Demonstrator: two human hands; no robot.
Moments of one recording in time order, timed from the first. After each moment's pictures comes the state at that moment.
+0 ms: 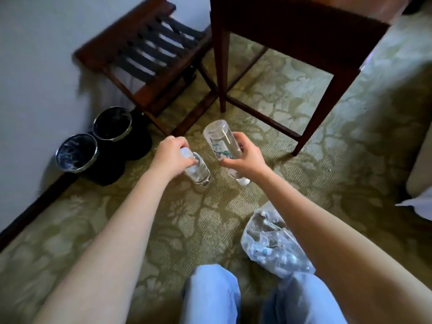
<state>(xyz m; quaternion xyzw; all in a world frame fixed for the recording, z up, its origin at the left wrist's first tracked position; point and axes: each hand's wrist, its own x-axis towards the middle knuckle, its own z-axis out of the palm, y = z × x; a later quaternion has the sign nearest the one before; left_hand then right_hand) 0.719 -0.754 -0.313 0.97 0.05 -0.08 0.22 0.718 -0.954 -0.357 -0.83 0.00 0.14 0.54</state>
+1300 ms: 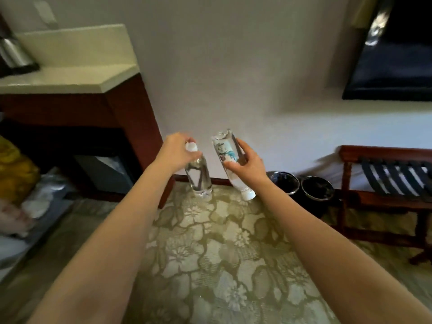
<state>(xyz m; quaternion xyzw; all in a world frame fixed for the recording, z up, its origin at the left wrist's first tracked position) 0.210 -0.422 0.085 0.85 0.46 0.22 0.13 0.383 -0.523 0.015 -0.68 -0.46 0.25 0.52</state>
